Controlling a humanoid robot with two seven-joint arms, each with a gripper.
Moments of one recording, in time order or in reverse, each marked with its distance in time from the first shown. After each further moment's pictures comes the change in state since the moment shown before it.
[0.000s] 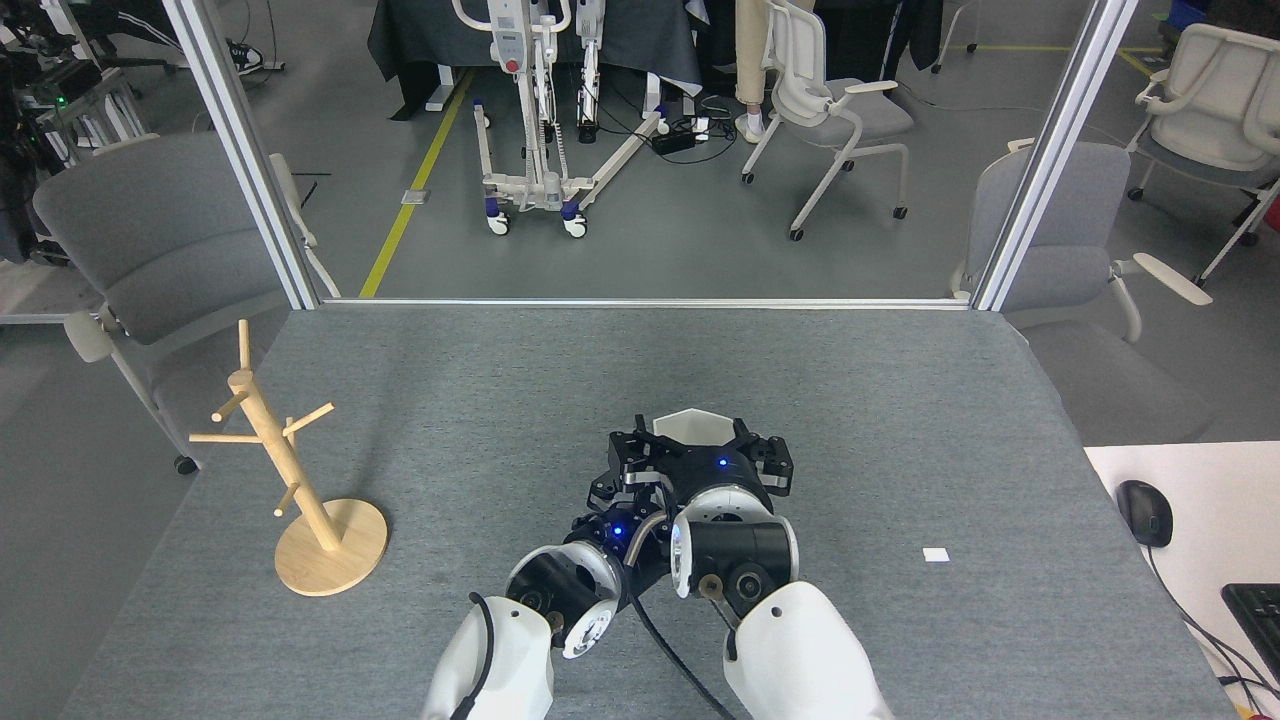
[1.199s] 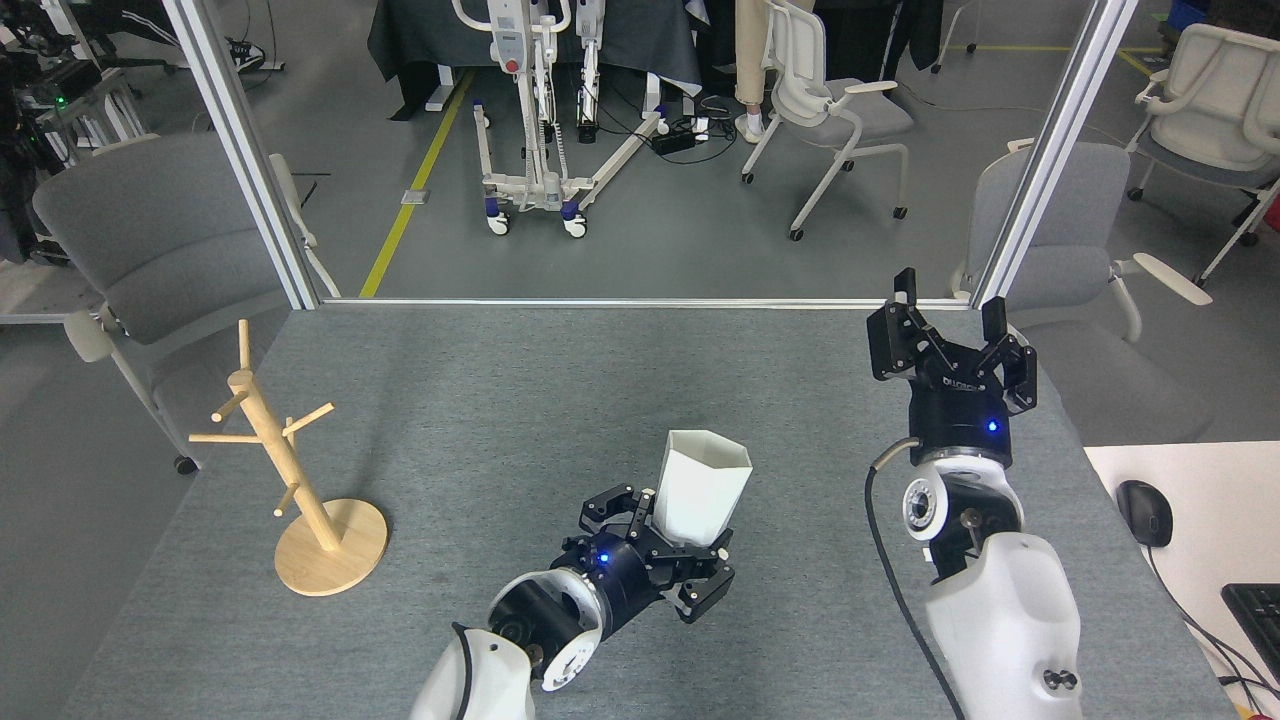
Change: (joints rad) left arm 0.107 0.052 0.013 -0.137 -0.010 -0.033 0.024; right arm 0.009 -0.167 -0.584 0.288 -0.339 -0.518 -1.053
